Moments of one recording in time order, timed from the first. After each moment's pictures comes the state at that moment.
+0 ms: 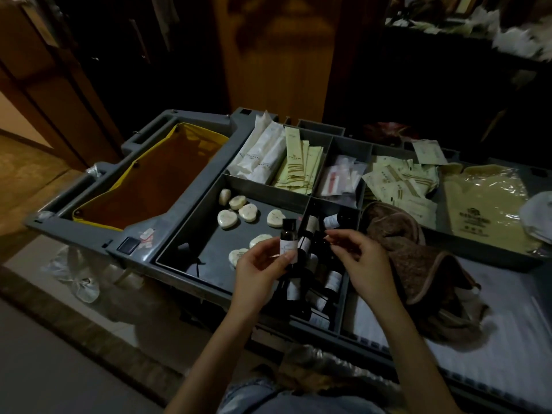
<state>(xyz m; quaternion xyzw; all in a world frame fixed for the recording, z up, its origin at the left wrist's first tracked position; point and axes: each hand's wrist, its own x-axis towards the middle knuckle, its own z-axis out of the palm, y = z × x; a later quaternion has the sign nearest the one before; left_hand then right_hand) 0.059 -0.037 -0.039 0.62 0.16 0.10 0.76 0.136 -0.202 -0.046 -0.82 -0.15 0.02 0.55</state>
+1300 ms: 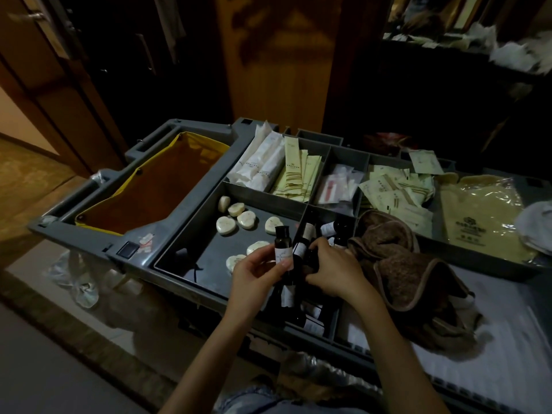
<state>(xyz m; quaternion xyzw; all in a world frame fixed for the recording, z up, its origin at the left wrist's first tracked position) 0.058 -0.037 -0.042 0.63 0.13 0.10 0.76 0.152 -0.174 -0.041 -0.95 -0.22 0.15 0.13</state>
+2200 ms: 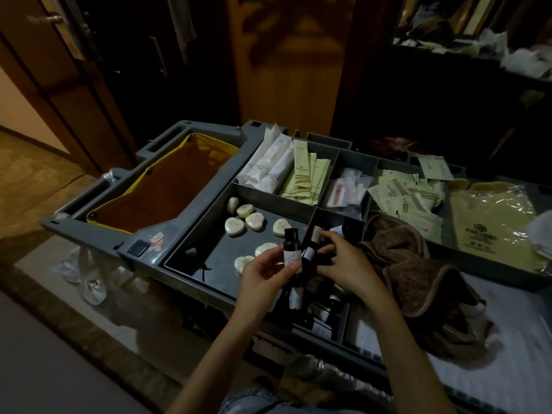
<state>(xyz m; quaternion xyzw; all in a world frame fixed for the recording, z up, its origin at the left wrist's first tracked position) 0.056 -0.037 -0.037 0.63 0.12 0.10 0.76 0.160 -0.180 -0.041 -0.90 -0.17 0.18 0.36</state>
